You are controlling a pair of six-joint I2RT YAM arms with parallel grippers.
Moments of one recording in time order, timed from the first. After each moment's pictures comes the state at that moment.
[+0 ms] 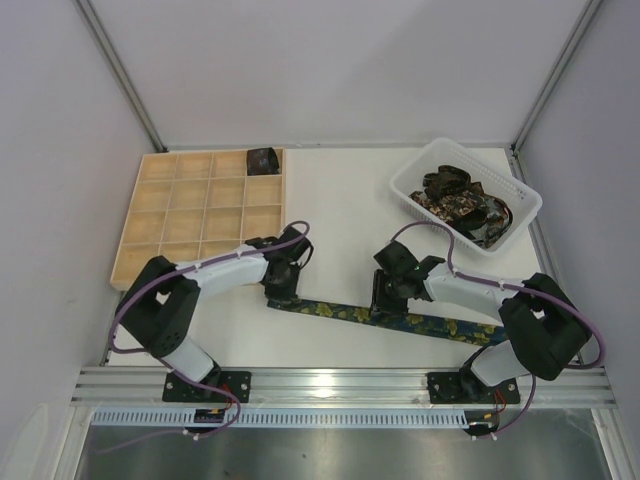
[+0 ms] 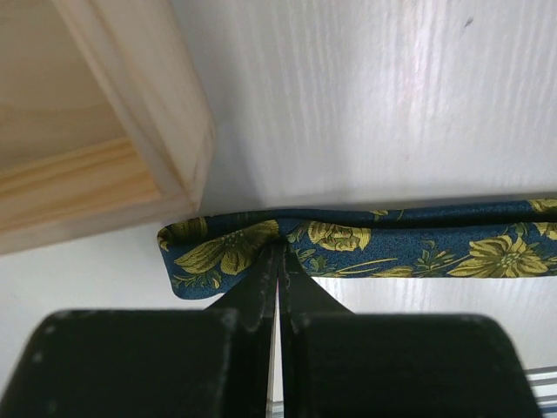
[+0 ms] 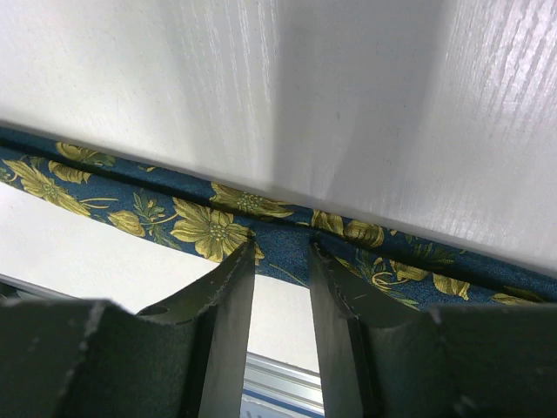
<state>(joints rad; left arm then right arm) -0.68 1.61 0.92 -0.66 -0.08 -0.49 0.71 1.46 0.73 -0.47 -0.11 0.81</state>
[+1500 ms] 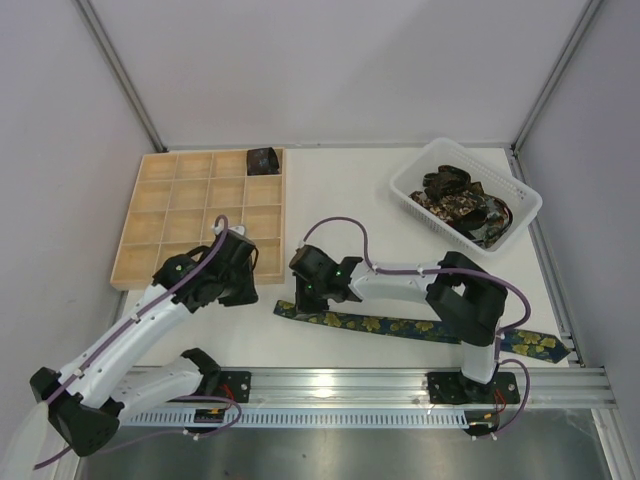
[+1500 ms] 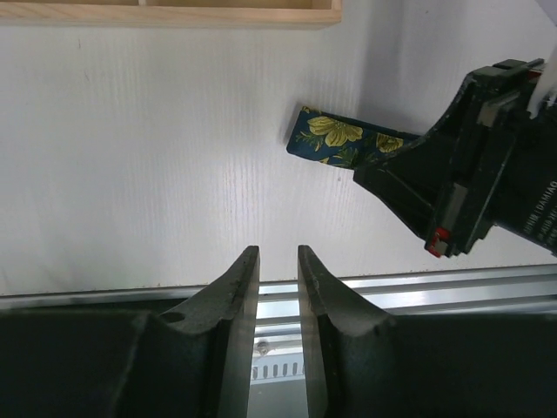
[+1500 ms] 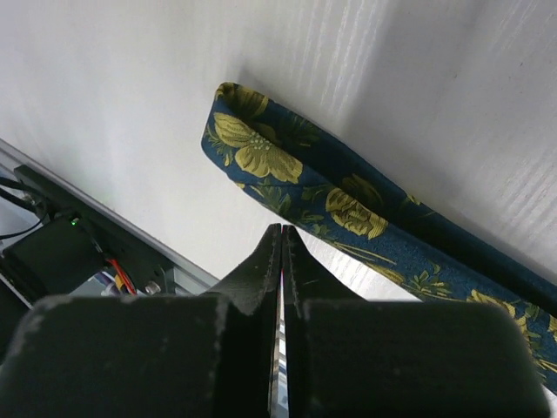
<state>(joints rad) -0.64 0.97 0.97 -1.10 -0.18 -0.70 1.07 1.86 1.21 -0.31 -0.12 0.95</state>
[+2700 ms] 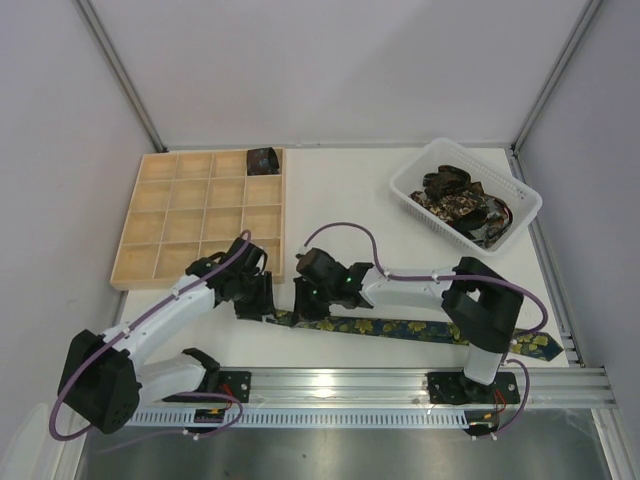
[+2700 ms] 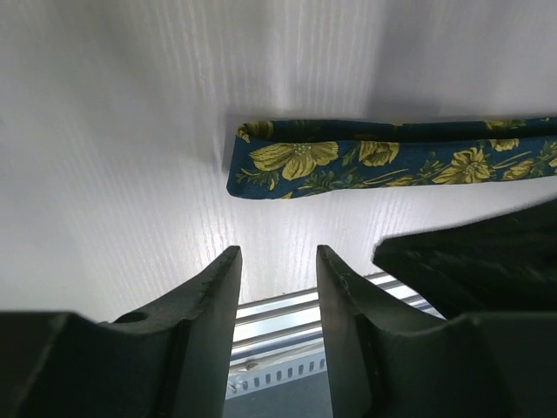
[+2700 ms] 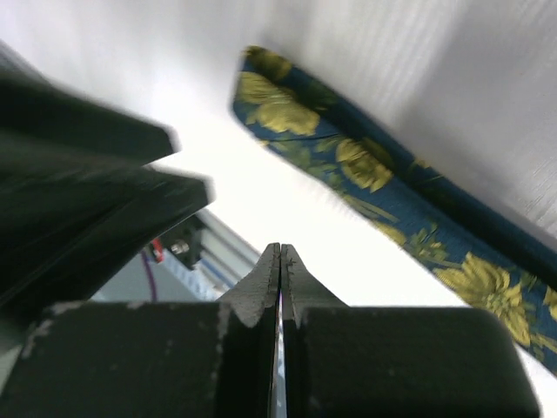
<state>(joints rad) -0.51 1.11 0.70 -0.82 0.13 -0.59 1.09 1.81 1.11 -0.20 -0.25 0.96</state>
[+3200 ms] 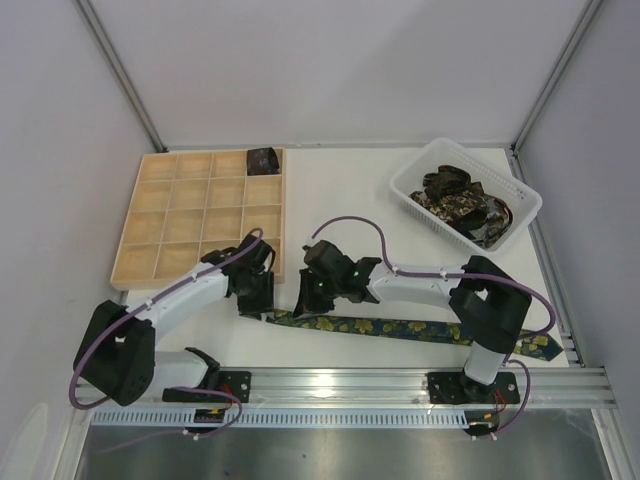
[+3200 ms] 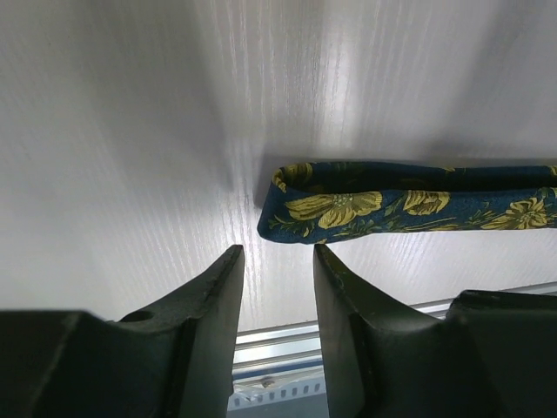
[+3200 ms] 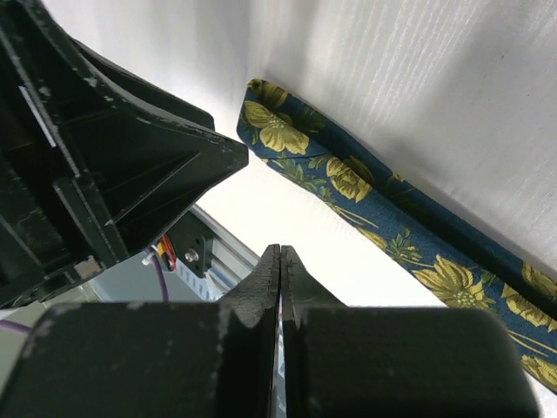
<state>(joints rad) -0.51 1.28 0.72 -0.78 0.07 -0.57 1.04 1.74 1.09 -0.19 -0.25 0.95</state>
